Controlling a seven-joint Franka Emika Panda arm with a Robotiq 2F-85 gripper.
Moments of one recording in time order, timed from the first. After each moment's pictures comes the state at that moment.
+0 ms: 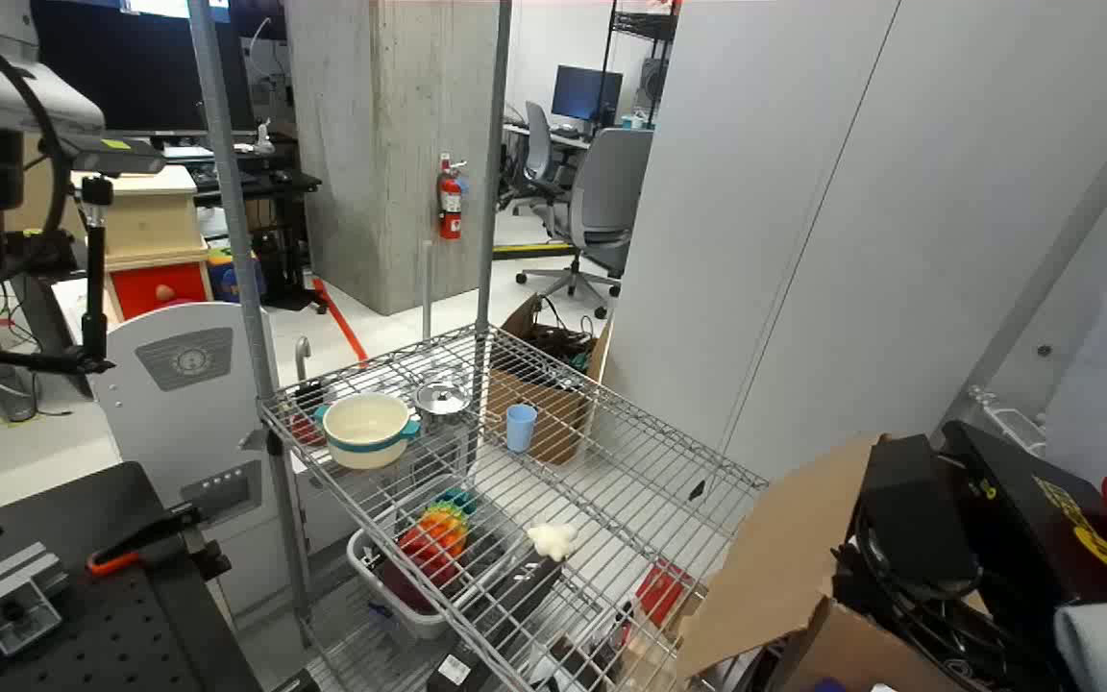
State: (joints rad) arm 0.08 -0.72 0.20 -2.73 0.14 1.75 0.45
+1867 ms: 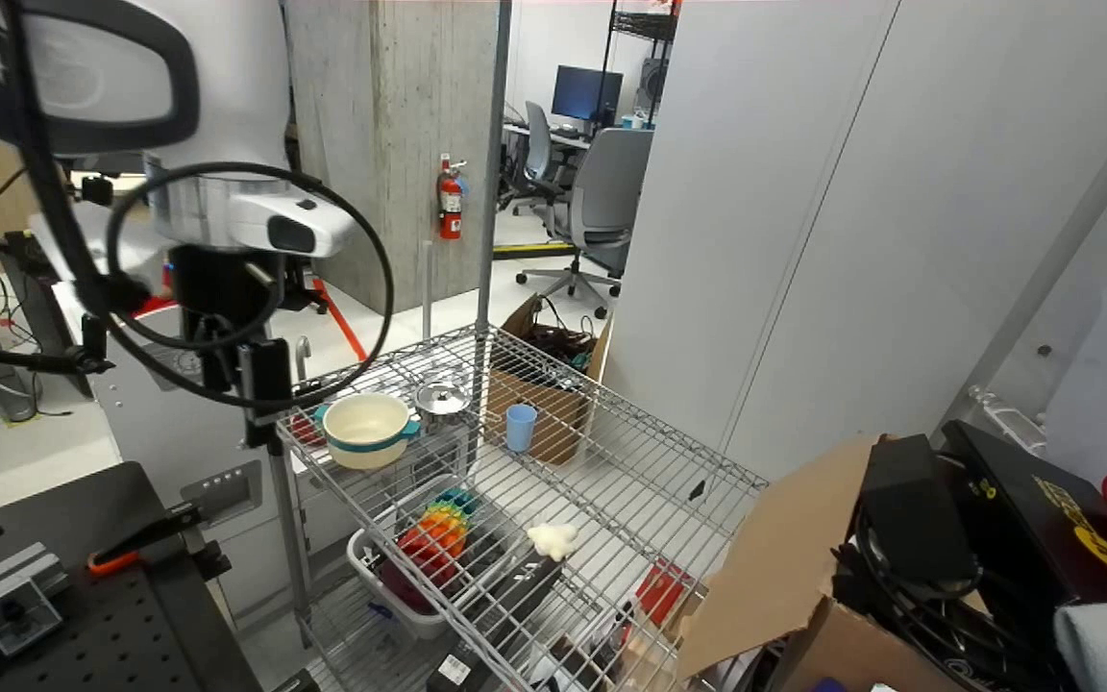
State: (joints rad) arm 0.02 -0.23 0.06 -2.59 0.02 2.27 0.00
